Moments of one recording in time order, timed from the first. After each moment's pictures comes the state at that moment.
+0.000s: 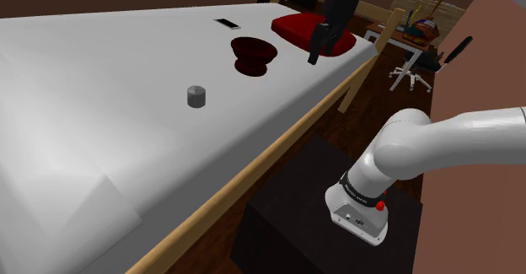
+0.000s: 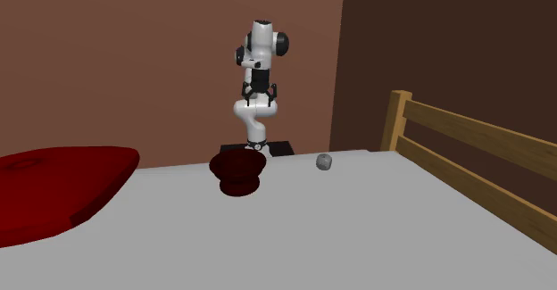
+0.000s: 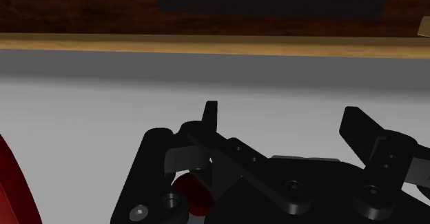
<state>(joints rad) 0.00 -0.83 0.05 -2.40 -0.05 1.57 0.02</state>
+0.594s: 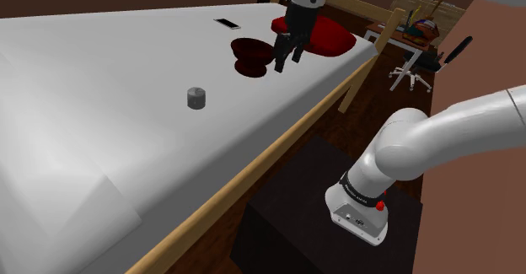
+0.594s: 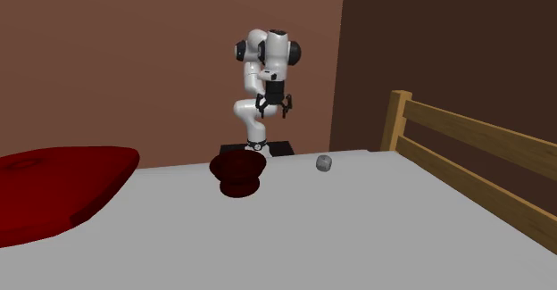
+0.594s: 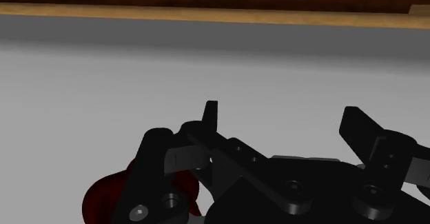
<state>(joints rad) 0.04 -0.62 0.13 -2.37 0.01 1.74 0.09</state>
